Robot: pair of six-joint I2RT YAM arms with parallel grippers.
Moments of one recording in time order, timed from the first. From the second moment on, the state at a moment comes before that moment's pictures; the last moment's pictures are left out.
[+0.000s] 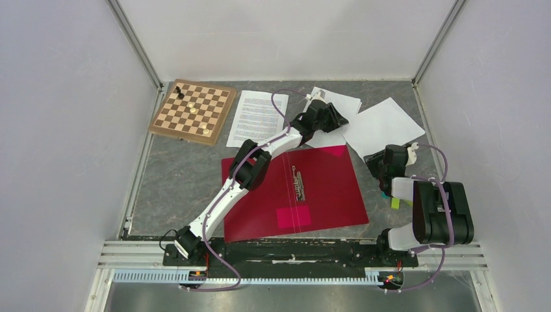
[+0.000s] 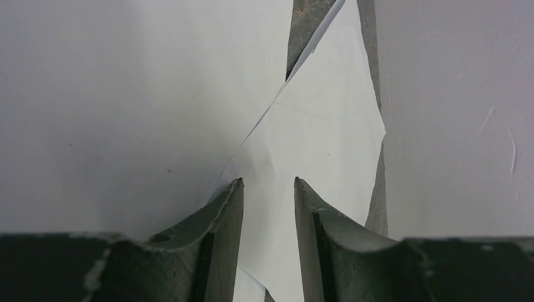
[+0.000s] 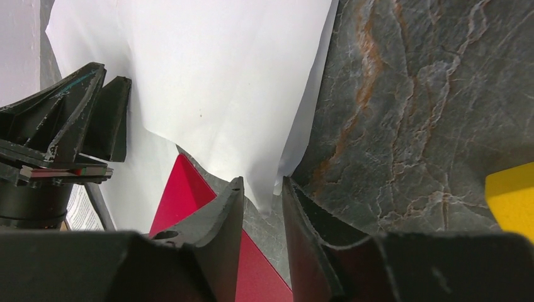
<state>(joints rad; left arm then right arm) -0.74 2.83 2.41 0.07 0.14 -1.01 -0.07 1.45 0.39 0.40 0.05 0.98</state>
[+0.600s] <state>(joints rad) -0.74 2.83 2.41 0.06 0.14 -1.01 -0.07 1.48 0.41 0.44 0.03 0.98</state>
